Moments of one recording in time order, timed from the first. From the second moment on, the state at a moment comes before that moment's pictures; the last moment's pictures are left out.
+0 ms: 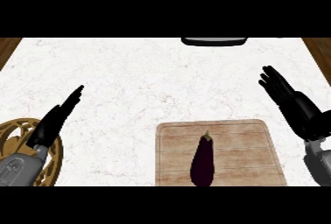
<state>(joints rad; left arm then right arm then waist) -0.21 0.56 -0.30 -1.30 0.12 0.10 0.09 -0.23 -0.54 0.19 -1.47 -0.42 0.06 -0.03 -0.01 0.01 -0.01</state>
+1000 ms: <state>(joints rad) -0.17 0.38 -0.09 -1.53 0.32 0.24 0.16 0.02 -0.82 0.19 -1.94 -0.08 -0.08 0.14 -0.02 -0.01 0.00</state>
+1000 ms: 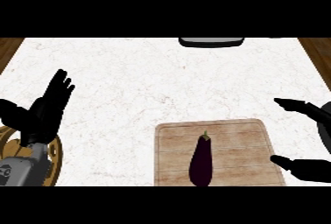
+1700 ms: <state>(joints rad) -0.21 0.34 -0.10 -1.52 0.29 0.23 0.16 -0.37 -0.85 0.41 -1.96 0.05 0.23 0.58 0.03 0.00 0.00</state>
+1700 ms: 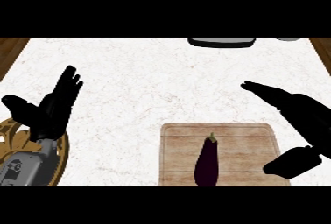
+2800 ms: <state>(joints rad) -0.17 0.32 -0.06 -1.55 0.27 0.21 0.19 -0.63 -0.65 0.72 -1.89 0.01 0.59 0.96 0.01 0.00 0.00</state>
